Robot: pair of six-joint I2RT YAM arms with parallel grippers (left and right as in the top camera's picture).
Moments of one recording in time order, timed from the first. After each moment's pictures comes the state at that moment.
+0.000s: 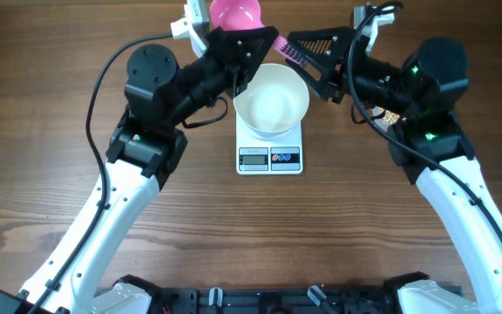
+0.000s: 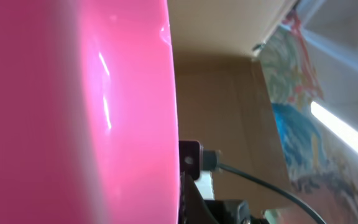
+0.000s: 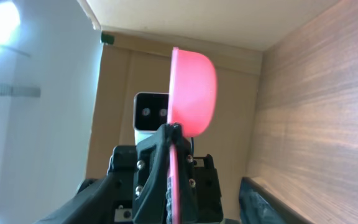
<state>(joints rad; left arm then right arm) -0.40 1.36 1.17 0.24 0.53 -1.44 0.24 1.33 1.14 0.23 -0.87 1.41</state>
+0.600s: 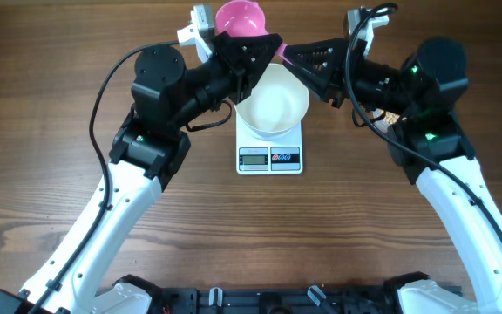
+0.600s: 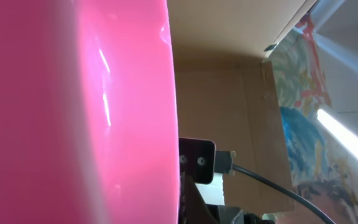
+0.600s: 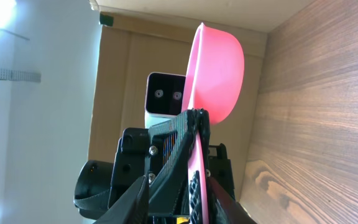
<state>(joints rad) -0.42 1.36 1.17 0.19 0.52 -1.47 0.24 1.33 1.14 0.22 -0.95 1.42</state>
